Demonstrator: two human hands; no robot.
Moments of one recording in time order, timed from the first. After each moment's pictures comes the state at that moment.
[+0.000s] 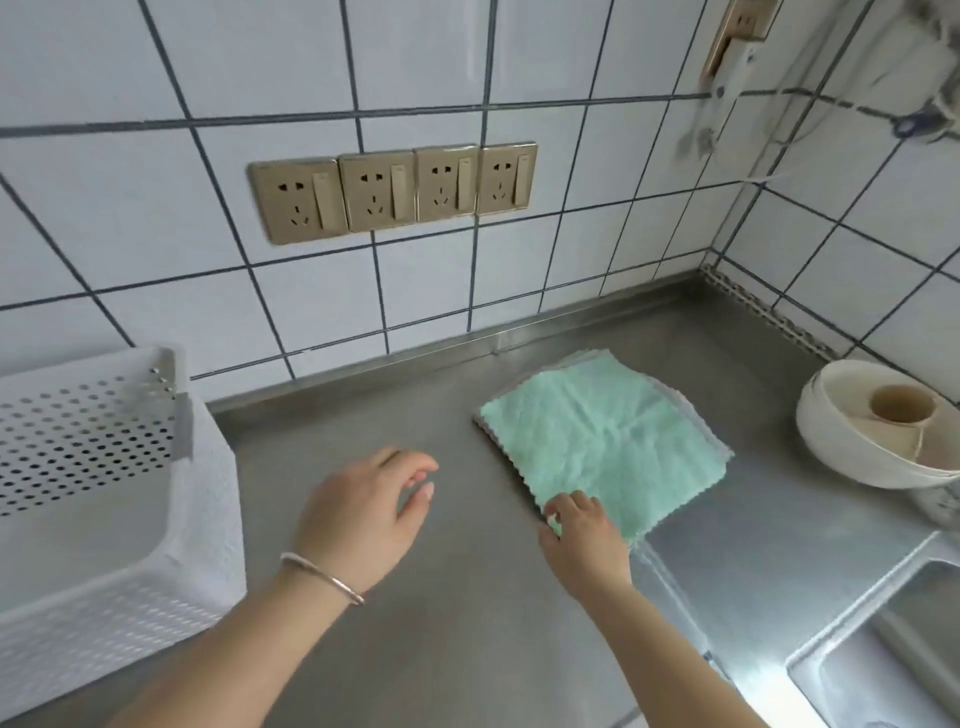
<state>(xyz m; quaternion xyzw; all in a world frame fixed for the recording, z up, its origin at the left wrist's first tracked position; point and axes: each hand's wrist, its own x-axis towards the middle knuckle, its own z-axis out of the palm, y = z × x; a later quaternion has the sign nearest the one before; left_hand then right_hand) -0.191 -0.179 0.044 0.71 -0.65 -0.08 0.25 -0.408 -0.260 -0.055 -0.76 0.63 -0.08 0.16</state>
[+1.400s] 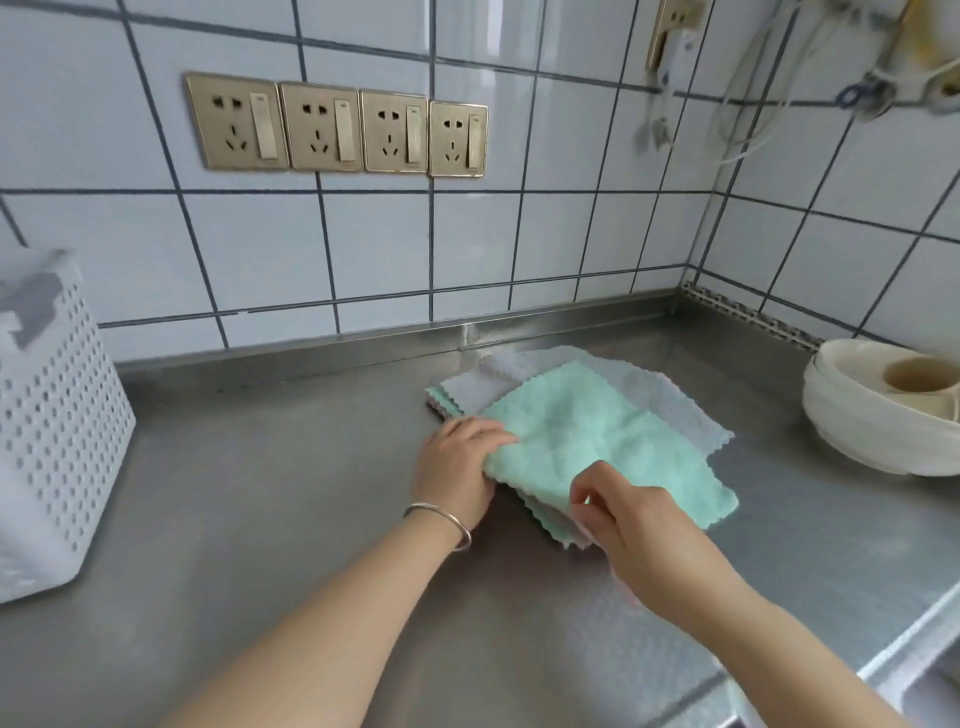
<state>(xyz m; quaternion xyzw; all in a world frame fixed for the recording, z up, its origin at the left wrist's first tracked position) -0.325 -0.286 -0.146 0.63 -0.68 0.02 0.37 -0.519 -0.248 -0.080 -0.84 0.47 -0.16 0.21</state>
